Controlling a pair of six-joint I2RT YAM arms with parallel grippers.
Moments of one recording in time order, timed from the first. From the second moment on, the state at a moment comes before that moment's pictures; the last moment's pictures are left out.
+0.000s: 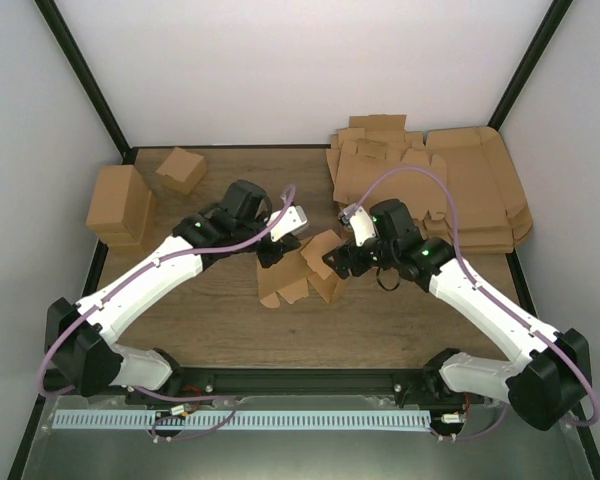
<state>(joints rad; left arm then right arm) -0.69 1.37 1.22 -0.62 0.34 0.36 0.58 1.15 0.94 -0.55 -0.31 0.07</state>
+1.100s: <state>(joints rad) -0.69 1.23 1.31 -0.56 0.37 0.12 0.71 1.28 1.01 -0.65 0.15 0.16</state>
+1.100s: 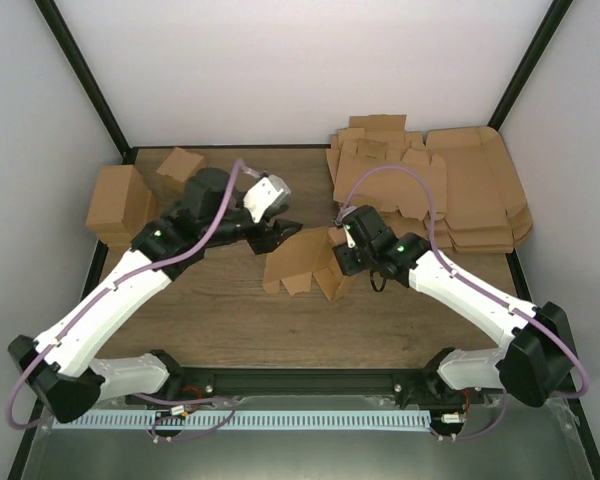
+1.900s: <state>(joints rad) -0.67 1.12 0.78 -0.31 0.05 -0.10 0.71 1.24 0.95 -0.60 0.17 0.20</state>
